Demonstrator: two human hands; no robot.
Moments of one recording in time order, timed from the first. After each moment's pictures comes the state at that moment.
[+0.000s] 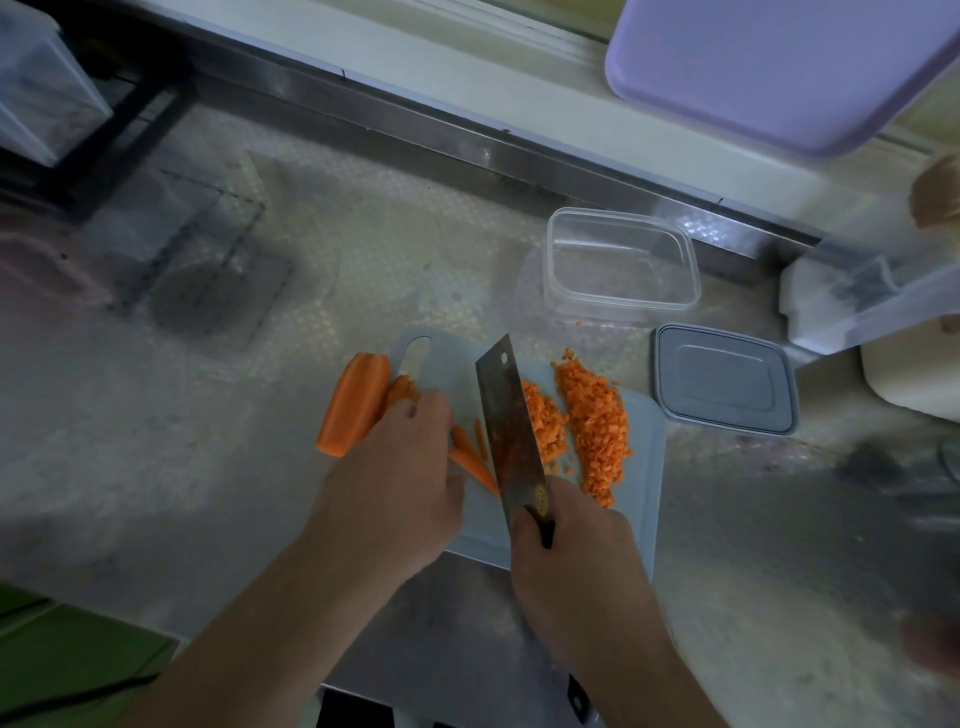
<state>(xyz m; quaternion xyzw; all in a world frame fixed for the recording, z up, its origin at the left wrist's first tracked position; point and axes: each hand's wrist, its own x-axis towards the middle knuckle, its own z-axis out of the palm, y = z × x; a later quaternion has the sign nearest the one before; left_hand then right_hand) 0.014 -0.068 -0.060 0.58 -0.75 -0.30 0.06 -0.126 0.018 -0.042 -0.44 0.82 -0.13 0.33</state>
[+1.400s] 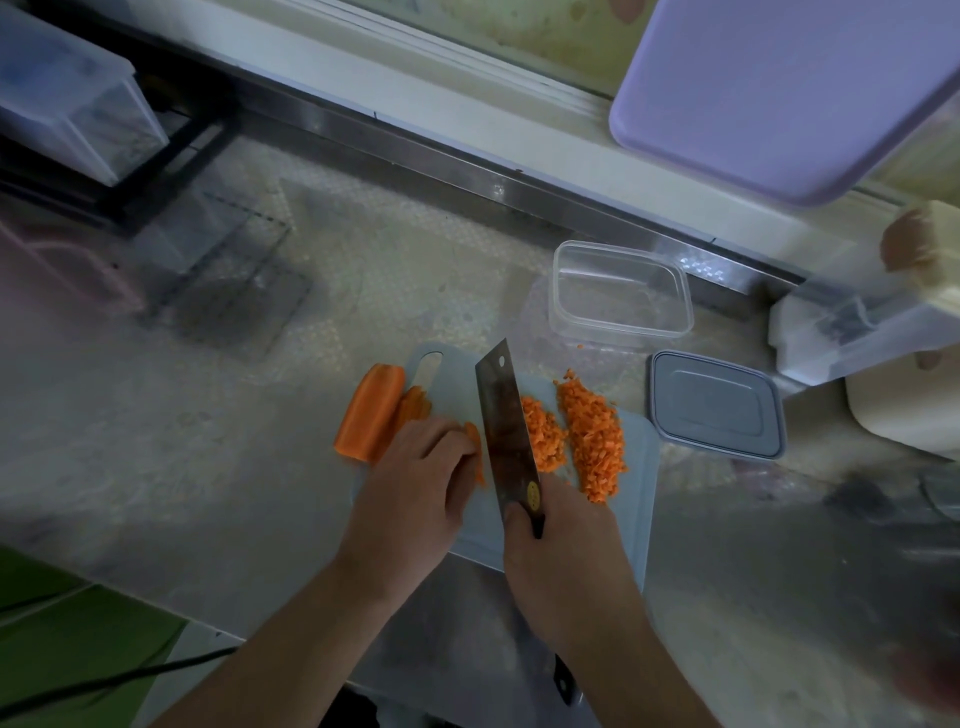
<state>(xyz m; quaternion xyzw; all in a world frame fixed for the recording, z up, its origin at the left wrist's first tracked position) 0.016 -0.051 -0.121 0.47 -0.80 -0.23 0.30 -0.124 0.014 -0.043 -0.47 0.81 -0.15 0.32</state>
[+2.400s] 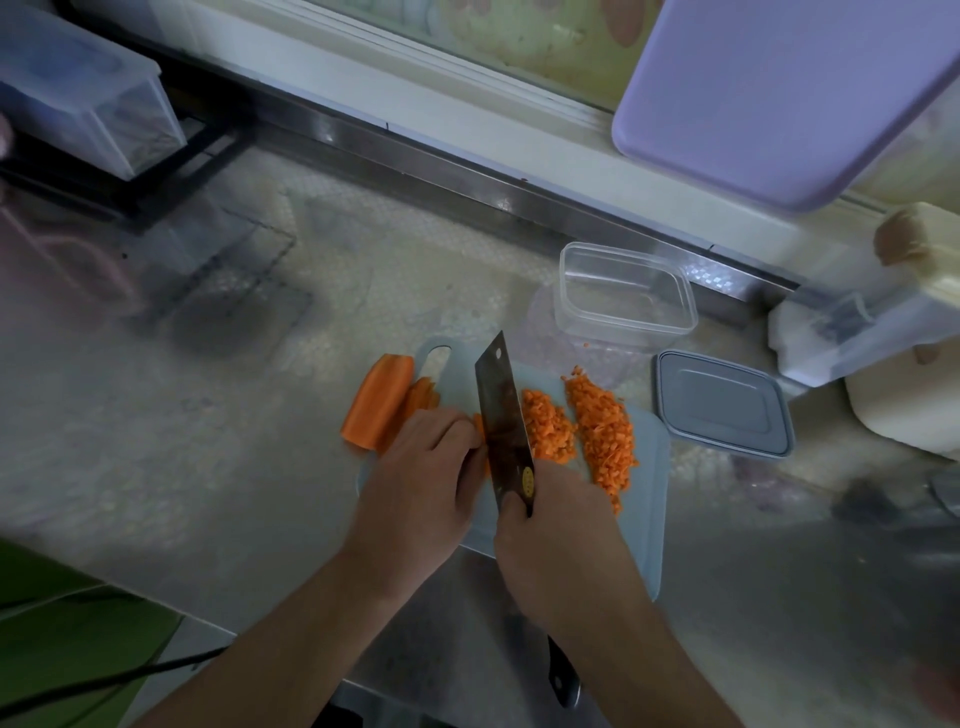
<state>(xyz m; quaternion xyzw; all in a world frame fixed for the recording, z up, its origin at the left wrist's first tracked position) 0.017 -0.046 -0.128 0.45 -0.80 -0.18 0.34 -0.106 0.012 -0.050 -0.50 0.81 -0.14 0.27</state>
